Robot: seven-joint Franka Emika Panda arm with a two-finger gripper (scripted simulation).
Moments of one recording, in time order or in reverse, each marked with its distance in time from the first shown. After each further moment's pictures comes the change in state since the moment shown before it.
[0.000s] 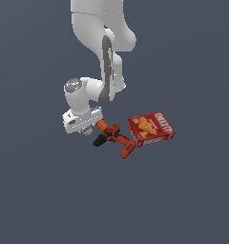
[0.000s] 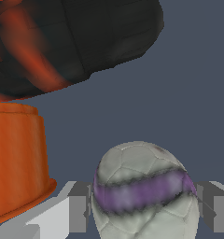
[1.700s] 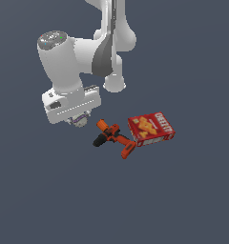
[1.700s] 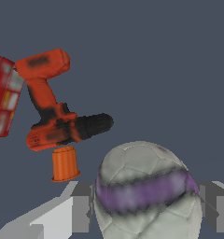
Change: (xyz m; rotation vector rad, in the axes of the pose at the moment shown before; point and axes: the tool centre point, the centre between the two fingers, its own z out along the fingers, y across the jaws) arm 0.068 0.029 -0.175 -0.001 -0.005 0.001
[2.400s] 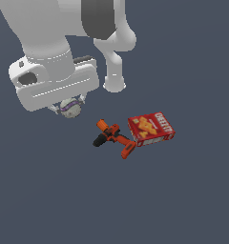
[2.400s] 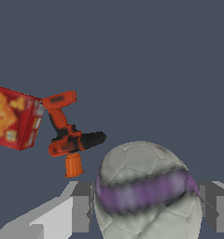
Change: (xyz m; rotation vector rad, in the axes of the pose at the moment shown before) arm 0.051 0.022 -0.122 0.002 0.000 -0.002
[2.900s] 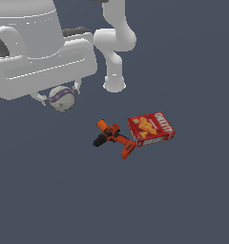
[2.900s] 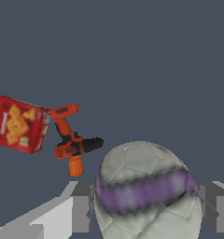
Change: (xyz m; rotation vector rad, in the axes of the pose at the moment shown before) arm 0.029 0.013 -0.065 0.002 0.000 -0.001
